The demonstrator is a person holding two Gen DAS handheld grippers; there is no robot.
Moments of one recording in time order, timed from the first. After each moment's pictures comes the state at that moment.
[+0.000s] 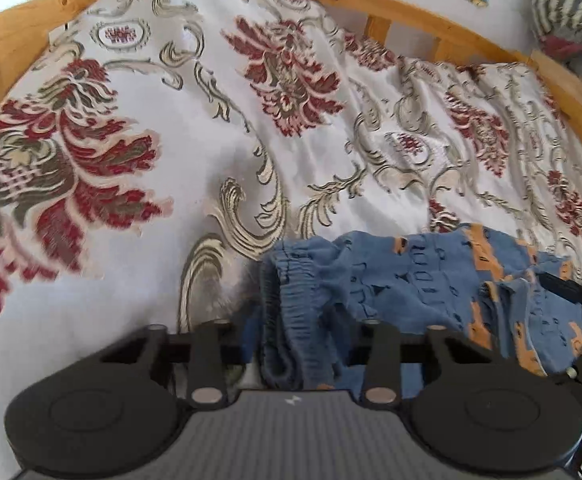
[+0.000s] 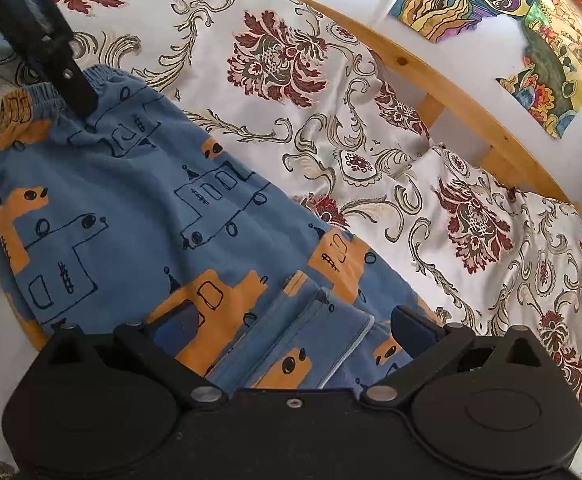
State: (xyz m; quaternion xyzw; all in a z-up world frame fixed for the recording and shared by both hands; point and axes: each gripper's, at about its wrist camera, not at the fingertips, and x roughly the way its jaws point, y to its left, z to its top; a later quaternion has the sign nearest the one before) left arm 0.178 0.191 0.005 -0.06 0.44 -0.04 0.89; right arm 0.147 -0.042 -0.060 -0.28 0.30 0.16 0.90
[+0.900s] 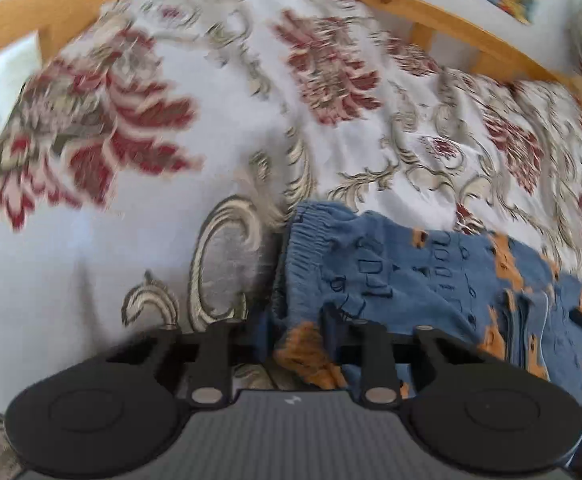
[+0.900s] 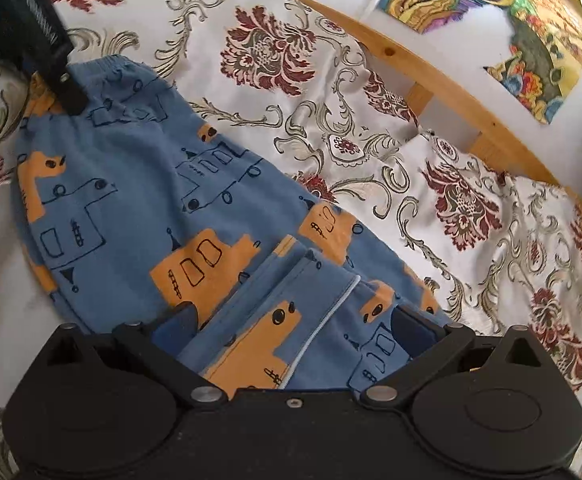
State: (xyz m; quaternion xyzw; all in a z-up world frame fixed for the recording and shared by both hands) left arm 0.153 0.186 -0.004 -0.11 0.44 0.03 0.89; right arm 0.130 -0.060 -0.062 -0.27 0.31 0.15 0.90
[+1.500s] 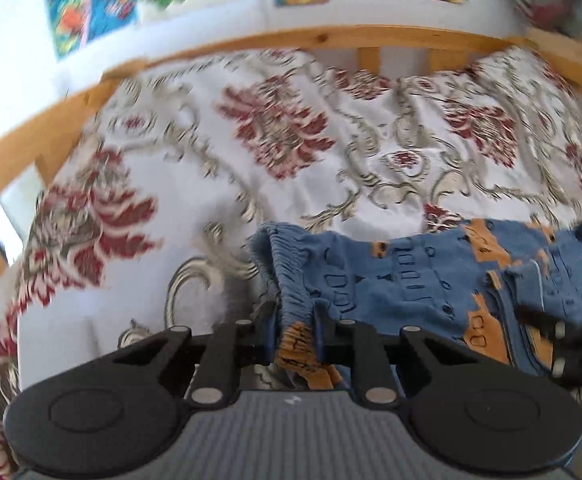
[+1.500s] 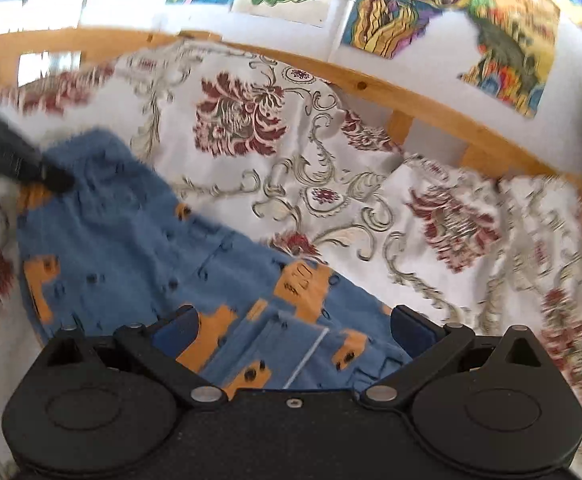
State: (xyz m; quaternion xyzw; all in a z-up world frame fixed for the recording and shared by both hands) left arm 0.121 0.110 0.024 0.08 0.36 0.04 0.93; right arm 0.148 -0.096 -0.019 -0.15 0.28 0.20 0.93
